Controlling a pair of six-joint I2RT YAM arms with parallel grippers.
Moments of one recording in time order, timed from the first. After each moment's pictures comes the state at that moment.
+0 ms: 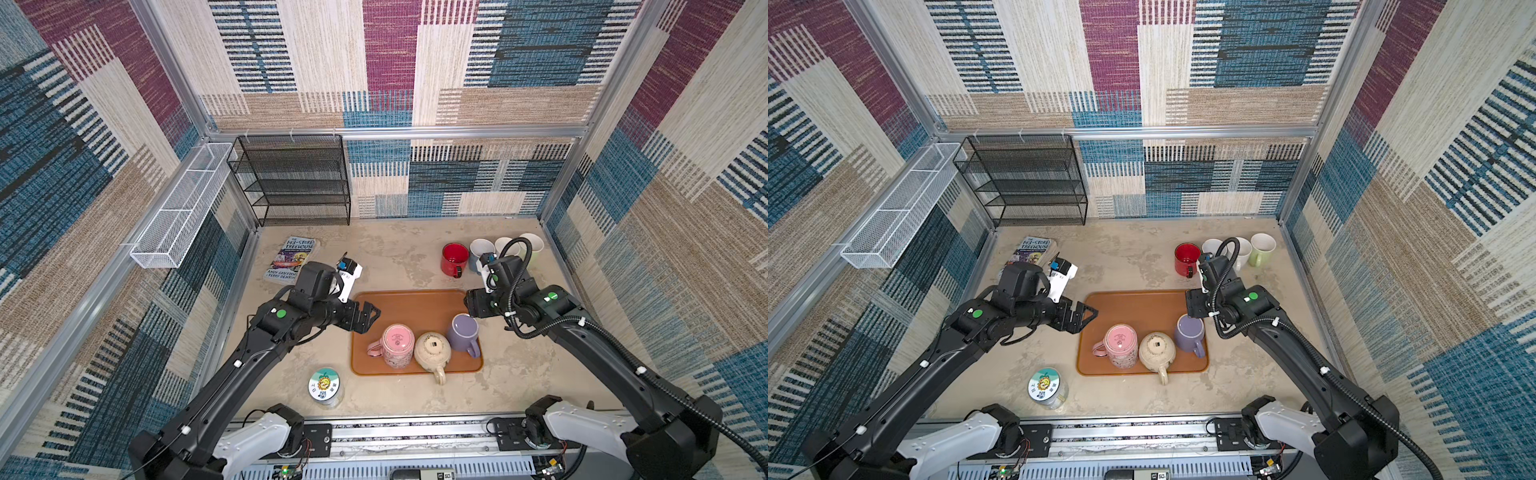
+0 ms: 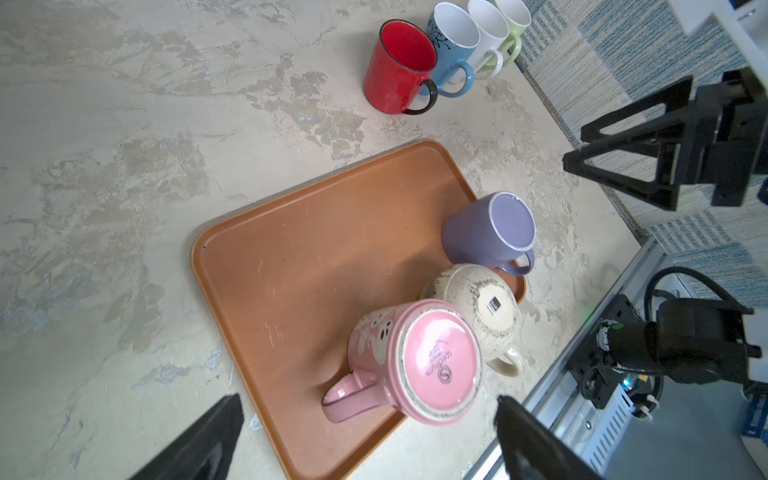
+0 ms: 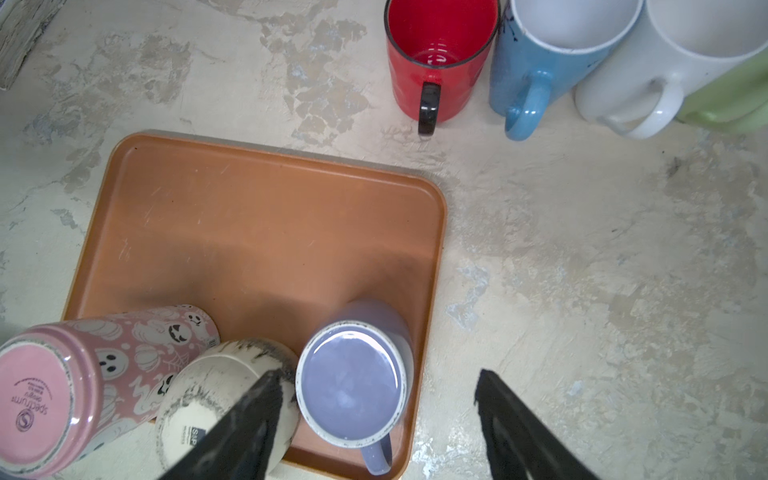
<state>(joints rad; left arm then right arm) -0.49 1.03 1.03 -0.80 0.29 -0.17 0.48 1.13 1.04 -0.84 0.08 0.29</state>
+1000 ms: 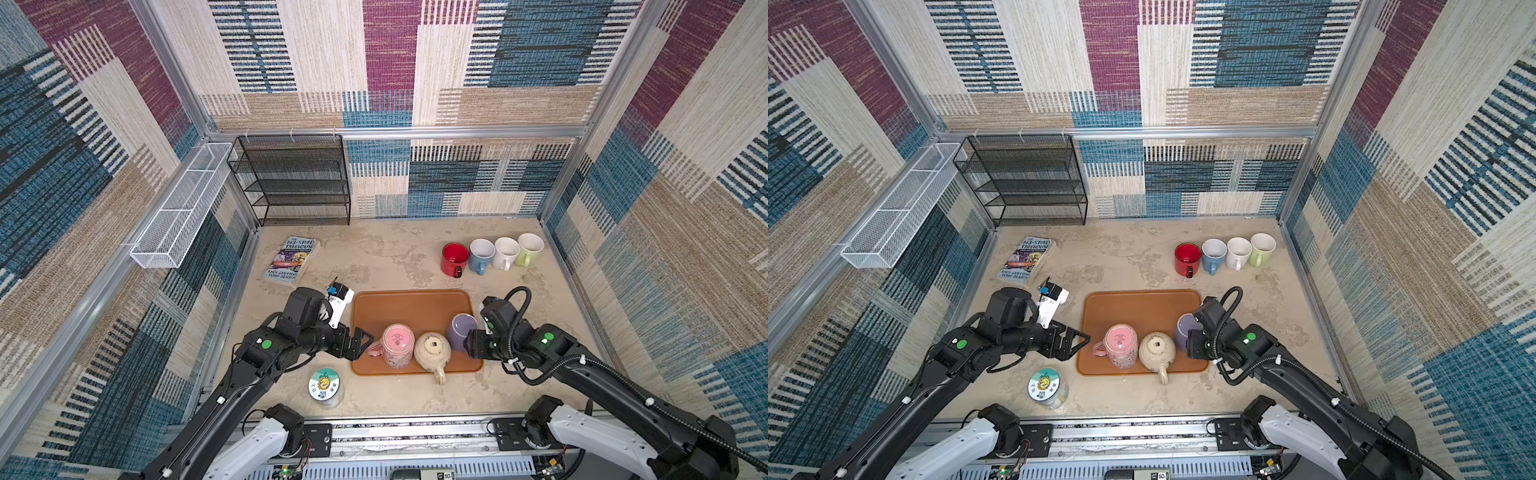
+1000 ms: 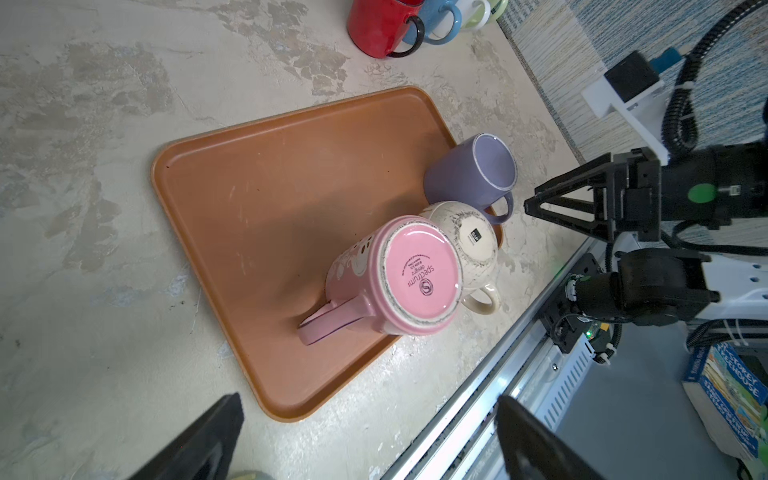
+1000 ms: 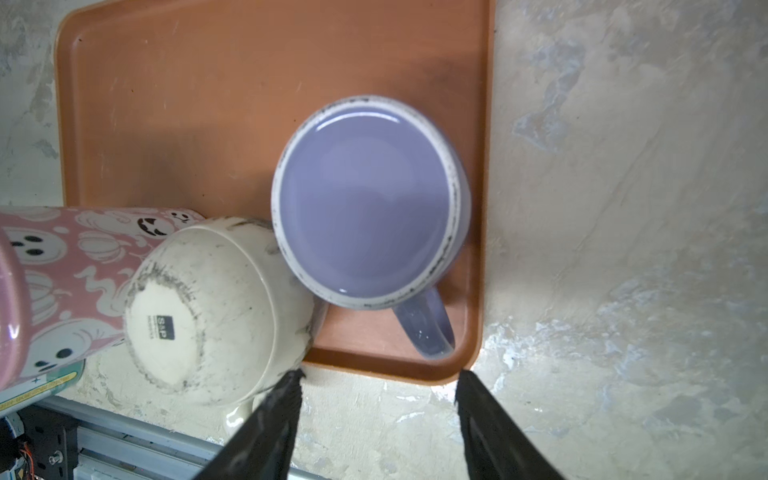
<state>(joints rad) -0.49 0.85 0.87 -0.83 0.37 -0.20 0.66 0.94 0.71 -0.85 0.04 0.69</state>
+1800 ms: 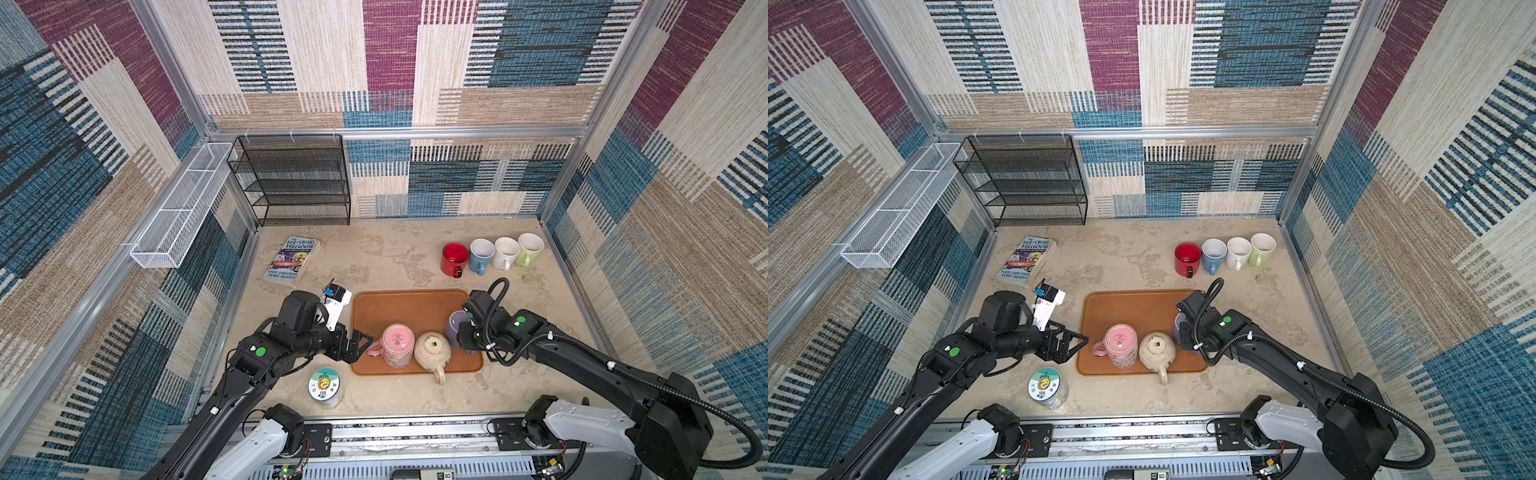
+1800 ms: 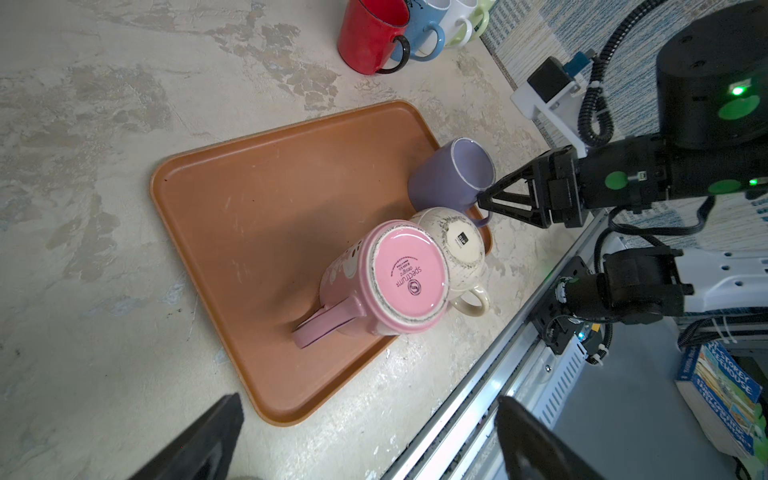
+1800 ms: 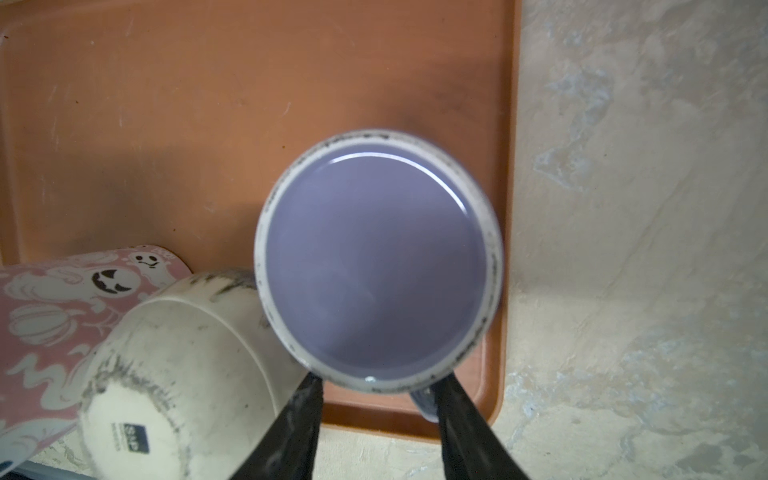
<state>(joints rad) -0.49 0.80 0.86 -0.83 0.37 -0.20 0.67 1.18 0.79 -0.76 0.09 0.68</state>
